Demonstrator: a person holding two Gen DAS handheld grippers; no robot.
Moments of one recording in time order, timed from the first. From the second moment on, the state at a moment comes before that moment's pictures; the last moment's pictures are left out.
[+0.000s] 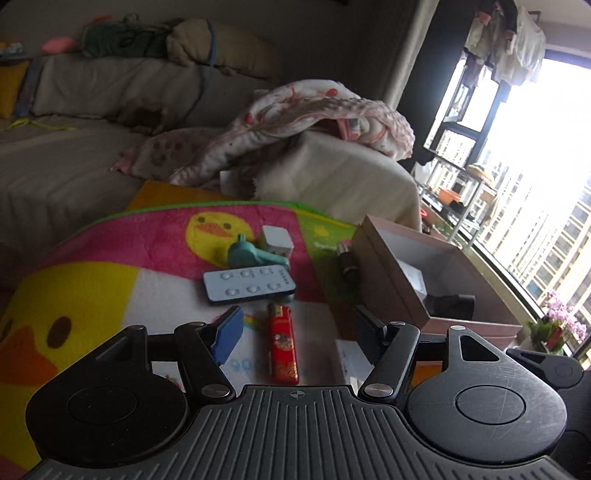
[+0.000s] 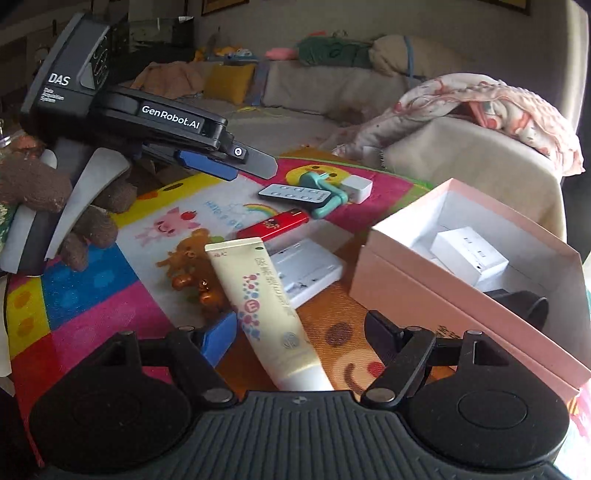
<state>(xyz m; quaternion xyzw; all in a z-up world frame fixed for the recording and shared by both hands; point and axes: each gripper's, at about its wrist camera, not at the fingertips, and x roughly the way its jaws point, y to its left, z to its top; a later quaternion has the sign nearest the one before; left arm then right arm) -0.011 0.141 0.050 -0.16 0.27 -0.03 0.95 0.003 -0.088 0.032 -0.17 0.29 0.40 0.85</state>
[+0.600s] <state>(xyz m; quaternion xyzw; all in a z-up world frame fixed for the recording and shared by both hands) 0.194 0.096 0.041 -0.14 0.39 -0.14 0.90 -0.002 -0.173 0.033 -0.10 0.31 0.27 0.90</state>
